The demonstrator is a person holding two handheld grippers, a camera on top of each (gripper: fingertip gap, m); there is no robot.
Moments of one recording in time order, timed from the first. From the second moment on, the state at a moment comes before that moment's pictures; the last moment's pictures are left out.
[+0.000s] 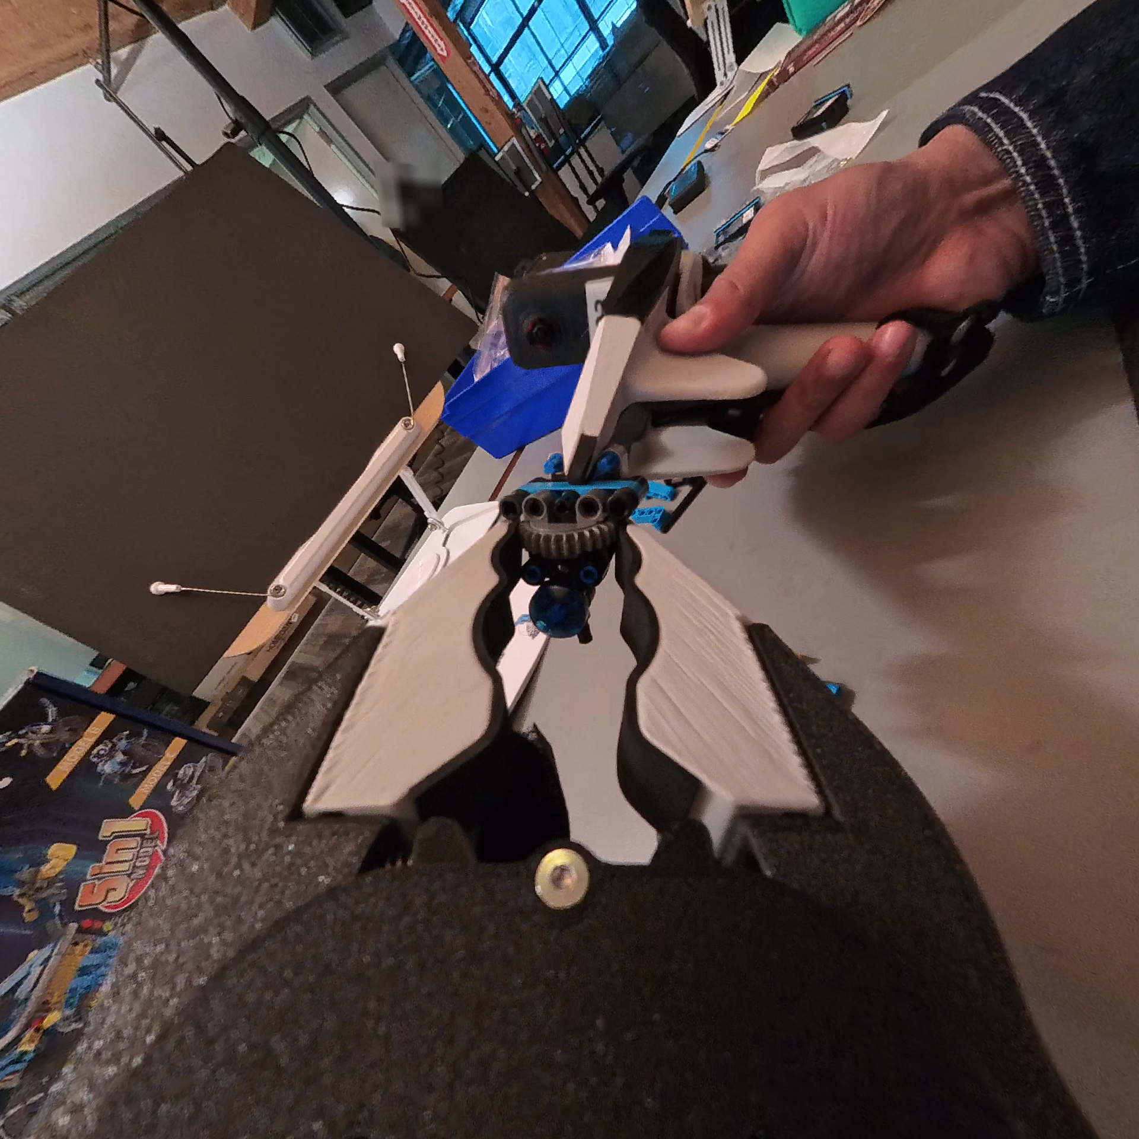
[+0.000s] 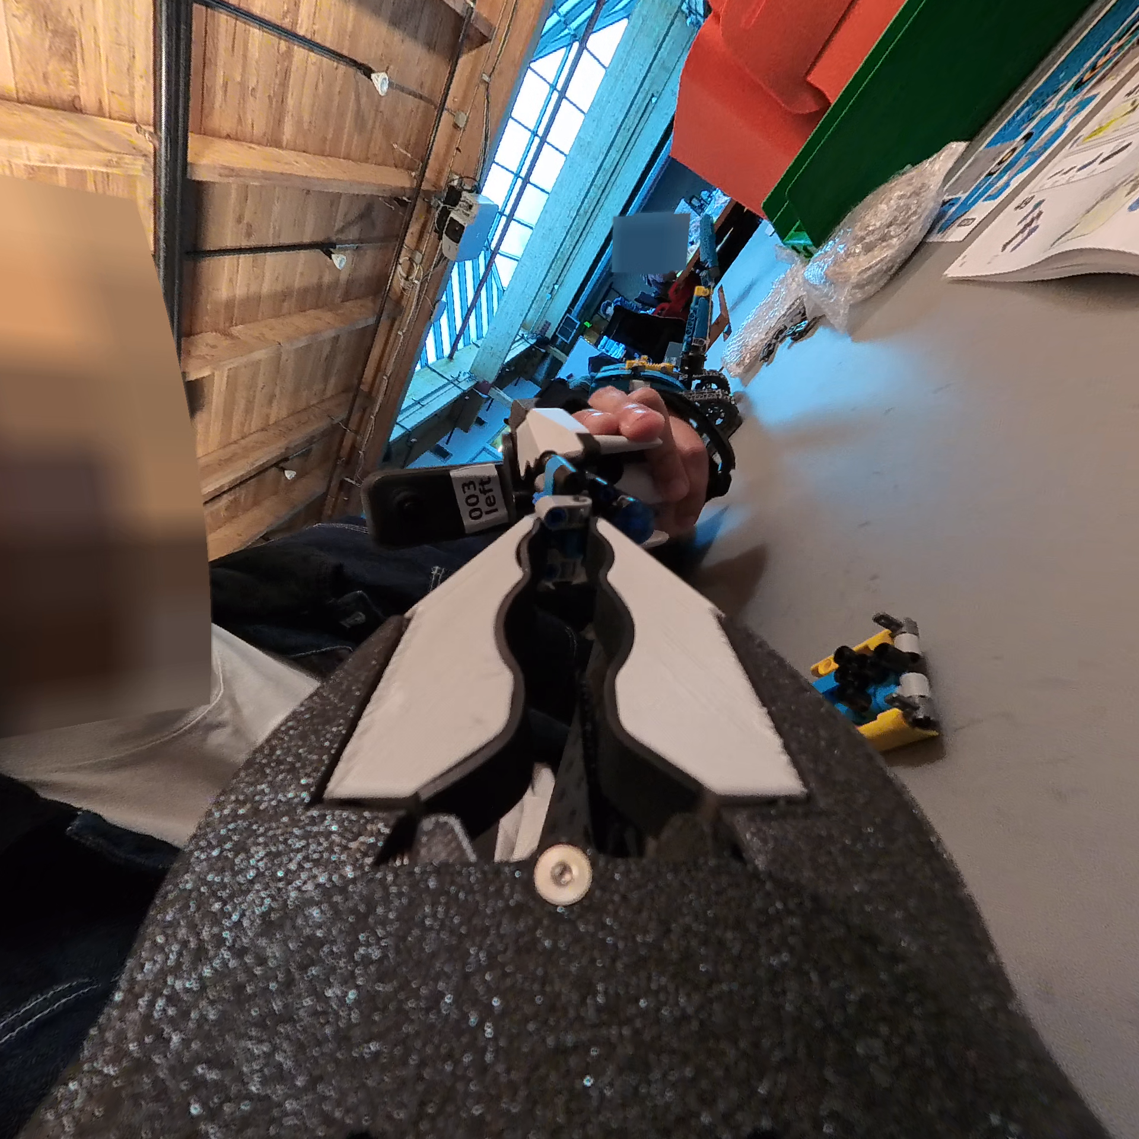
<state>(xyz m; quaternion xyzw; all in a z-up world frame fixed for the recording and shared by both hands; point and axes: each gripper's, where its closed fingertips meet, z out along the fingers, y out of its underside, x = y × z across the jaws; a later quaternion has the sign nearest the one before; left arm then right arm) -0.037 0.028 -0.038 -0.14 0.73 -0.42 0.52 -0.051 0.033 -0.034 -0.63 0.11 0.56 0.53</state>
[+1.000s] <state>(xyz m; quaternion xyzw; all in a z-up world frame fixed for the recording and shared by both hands) -0.035 0.056 -0.046 -0.18 0.74 -0.42 0.49 -0.024 0.034 -0.056 -0.71 0.14 0.43 0.54</state>
